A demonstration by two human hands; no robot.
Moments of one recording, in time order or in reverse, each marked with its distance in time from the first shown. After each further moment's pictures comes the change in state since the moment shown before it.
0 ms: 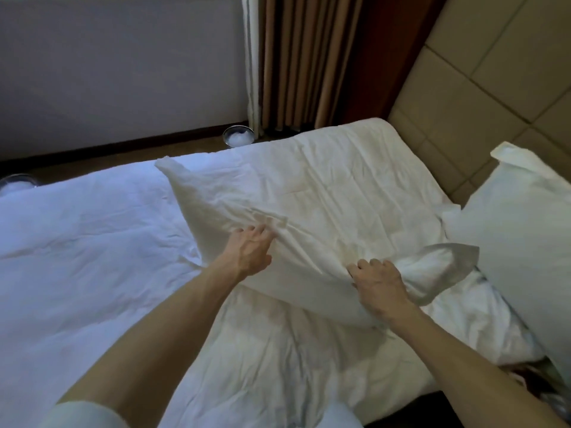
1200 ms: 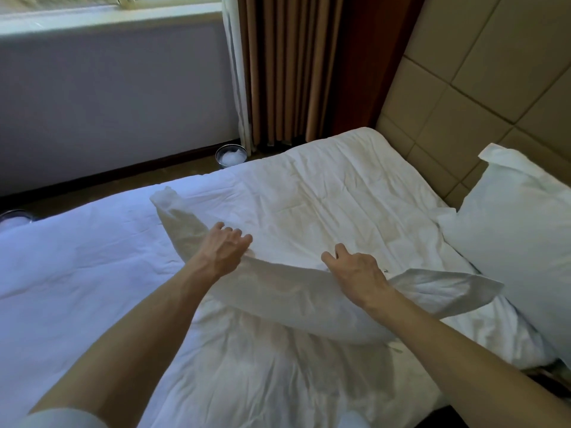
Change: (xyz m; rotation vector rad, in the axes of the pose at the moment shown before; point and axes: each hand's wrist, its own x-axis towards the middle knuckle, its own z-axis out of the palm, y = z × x) left_hand 0.022 -0.049 -0.037 0.394 0.103 0.083; right_hand 0.041 -0.013 -0.056 0.127 0.222 -0.039
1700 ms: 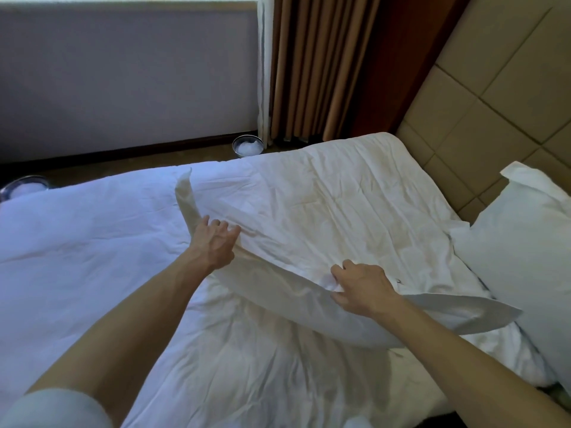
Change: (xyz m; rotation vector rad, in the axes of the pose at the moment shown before) left_hand -0.044 -0.031 0.034 -0.091 -0.139 -0.223; right_hand -0.009 -0.023 0.005 0.018 -0.275 -0.100
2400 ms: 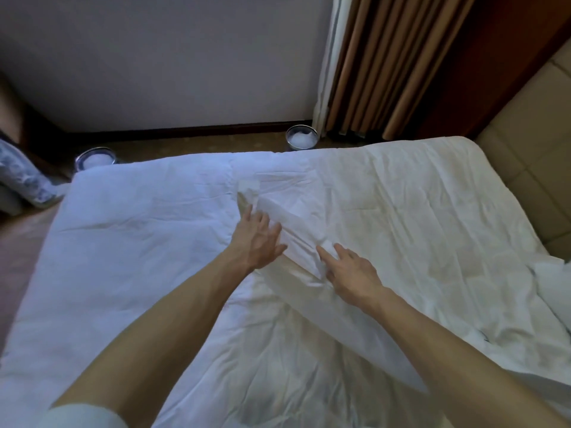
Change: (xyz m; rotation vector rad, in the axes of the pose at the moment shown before) left_hand 0.015 -0.060 0.029 -0.027 0.074 -0.039; right_hand 0.149 -0.104 0.009 0.220 -0.134 -0.068
